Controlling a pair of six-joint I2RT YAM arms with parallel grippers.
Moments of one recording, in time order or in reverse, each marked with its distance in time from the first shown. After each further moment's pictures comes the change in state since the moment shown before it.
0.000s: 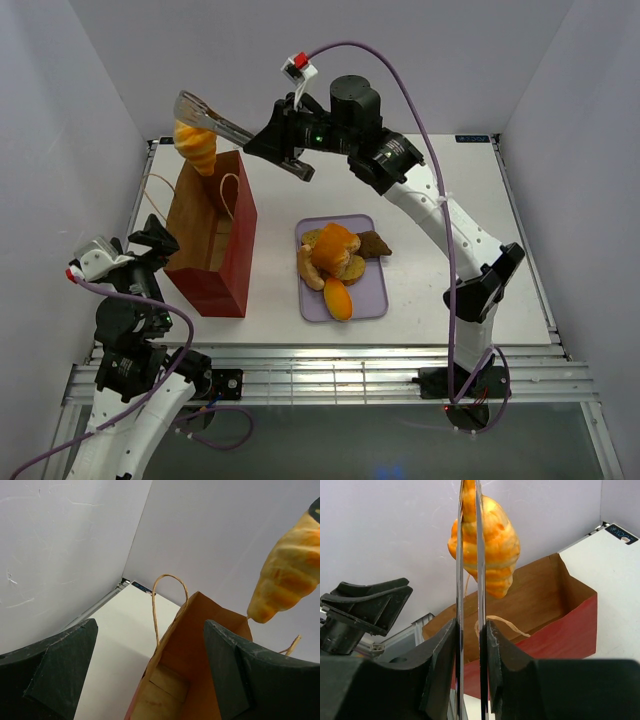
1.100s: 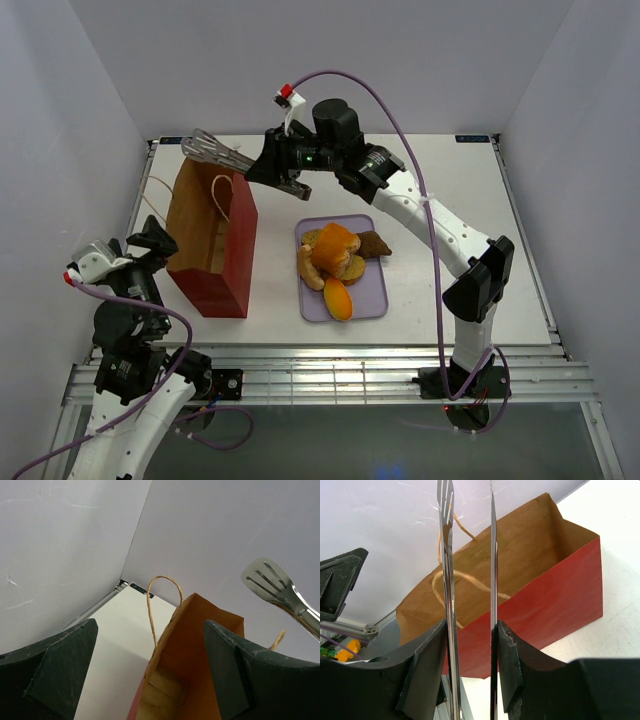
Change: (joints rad) left arm 0.000 -0.017 -0.002 0.000 0.005 0.000; right arm 0.006 0.011 -0.185 0.019 0.004 0.002
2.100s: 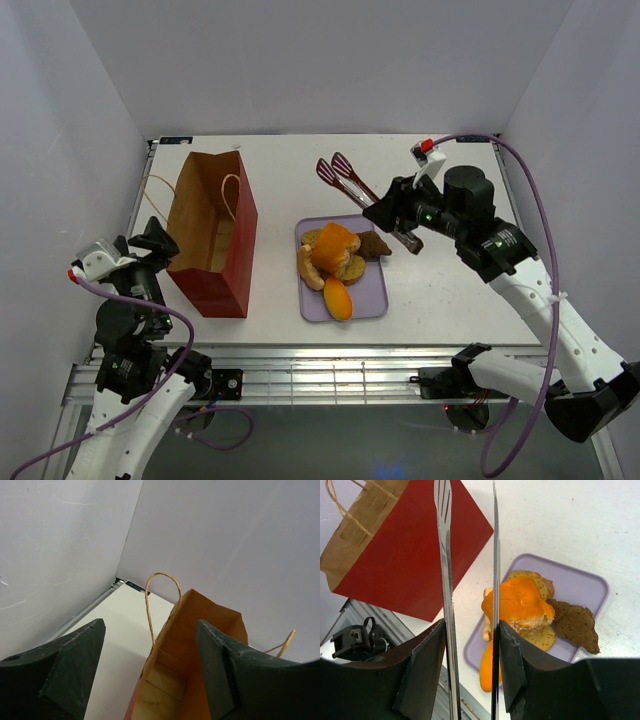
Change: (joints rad) left arm -0.013 0.000 -0.013 0.007 0.022 0.004; right arm -0.262 -0.826 -0.847 -0.085 0.204 -0.022
